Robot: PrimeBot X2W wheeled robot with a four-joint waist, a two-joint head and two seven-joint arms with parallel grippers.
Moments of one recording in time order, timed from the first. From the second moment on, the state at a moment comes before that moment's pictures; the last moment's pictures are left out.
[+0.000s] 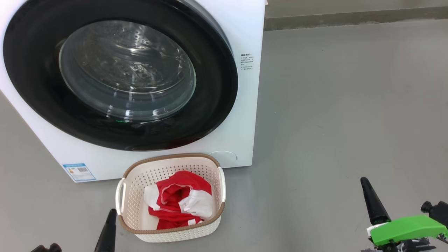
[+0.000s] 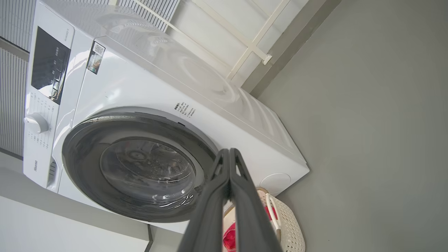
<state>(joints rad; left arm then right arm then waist) 0.01 0.04 0.06 0.23 -1.05 -0.12 -0.02 0.00 -0.04 -0.06 0.25 1.12 0.13 -0.03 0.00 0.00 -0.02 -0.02</state>
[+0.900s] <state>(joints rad) -0.03 0.04 0.07 0.25 -1.36 -0.12 0.05 -0.03 -0.04 -0.09 0.26 1.39 0.13 0.04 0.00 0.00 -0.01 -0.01</state>
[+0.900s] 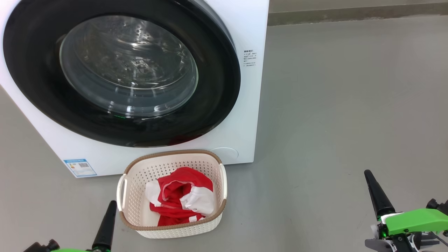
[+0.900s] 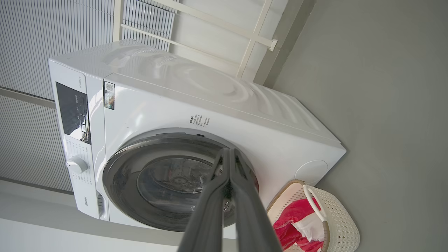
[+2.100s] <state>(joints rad) -0.07 0.04 0.08 0.27 -1.60 -0.12 0.11 -0.07 -0.04 -0.12 0.27 1.61 0.13 0.10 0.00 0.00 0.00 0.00</state>
